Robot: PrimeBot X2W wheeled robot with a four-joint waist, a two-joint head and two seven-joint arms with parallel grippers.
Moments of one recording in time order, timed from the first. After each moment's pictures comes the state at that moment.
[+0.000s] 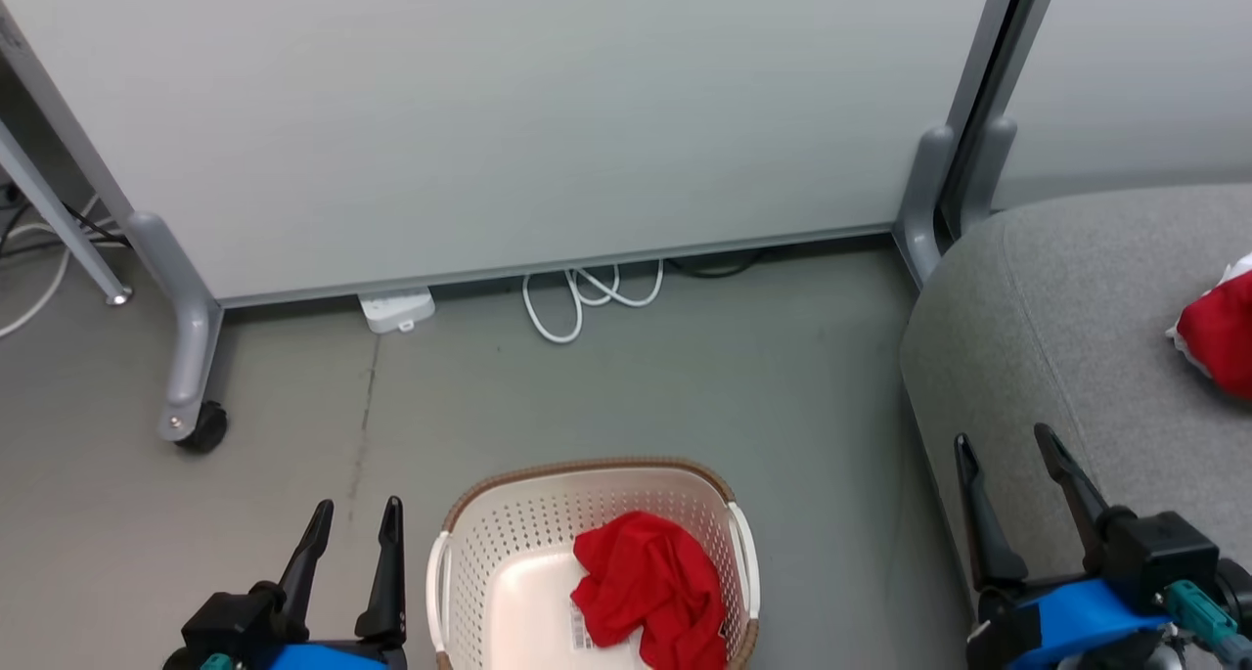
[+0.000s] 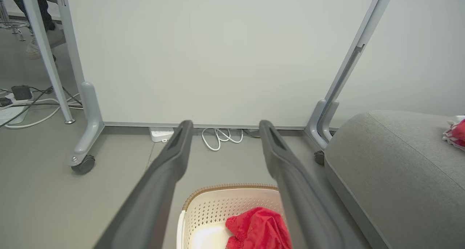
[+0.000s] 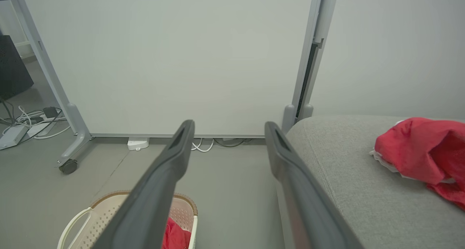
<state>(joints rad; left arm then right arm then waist) -0.06 0.05 -0.07 0.33 -0.25 -0.13 -0.26 0.06 -0.05 -0.04 -0.08 0.01 0.13 0.00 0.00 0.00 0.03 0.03</state>
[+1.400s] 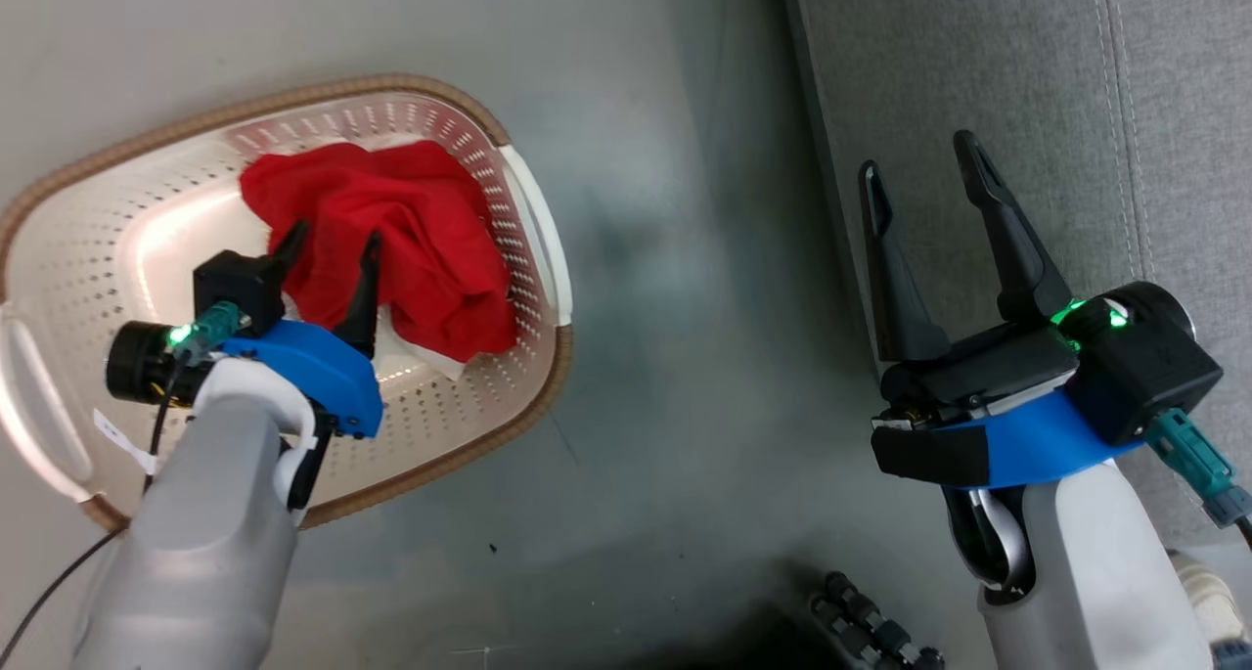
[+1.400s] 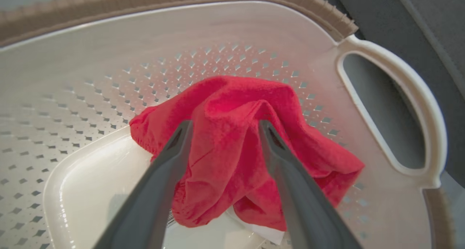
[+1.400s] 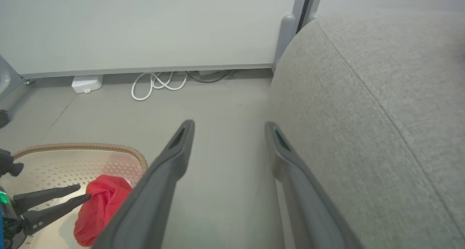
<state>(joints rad) -0.79 0.17 -0.32 0.94 -0.25 -0.10 -0.26 -0.36 -0.05 0.15 -0.06 0.08 0.13 -0.17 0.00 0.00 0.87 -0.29</state>
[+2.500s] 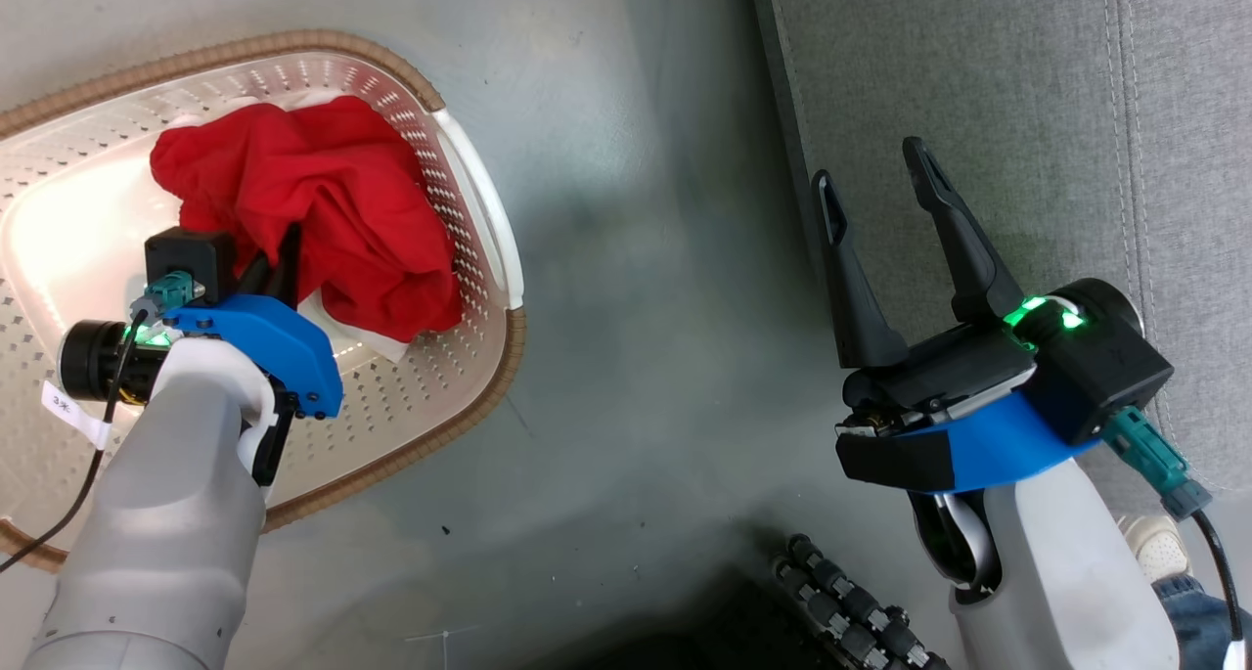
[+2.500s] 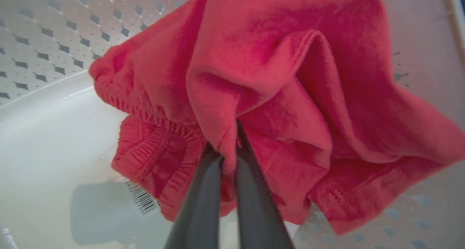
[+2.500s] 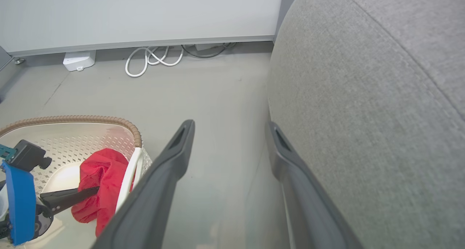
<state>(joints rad) -0.93 0.18 -0.33 1.19 -0.29 -0.11 -0.26 -0.39 -0.05 0.21 0.00 0.11 0.13 -0.22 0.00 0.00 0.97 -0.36</state>
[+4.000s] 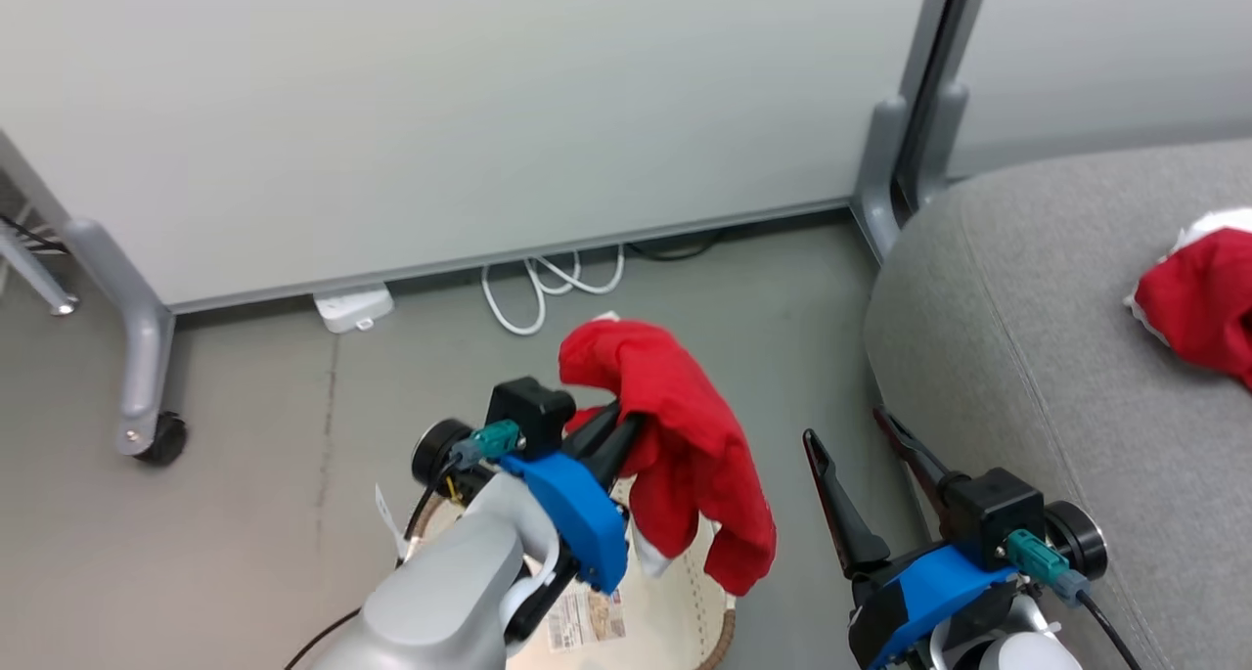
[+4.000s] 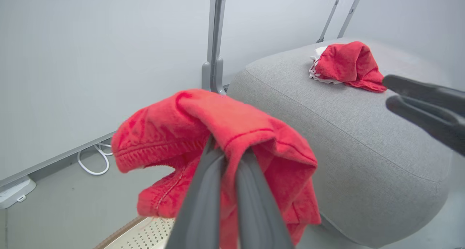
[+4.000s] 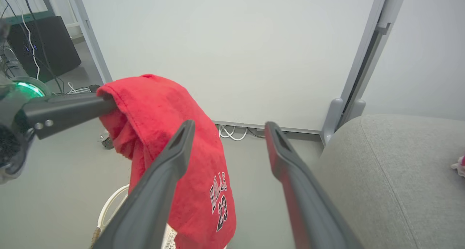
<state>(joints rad) -0.70 0.05 -0.94 0.84 -0.71 -0.13 -0.26 -0.10 -0.06 0.18 0.11 0.03 0.13 -0.01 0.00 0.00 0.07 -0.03</state>
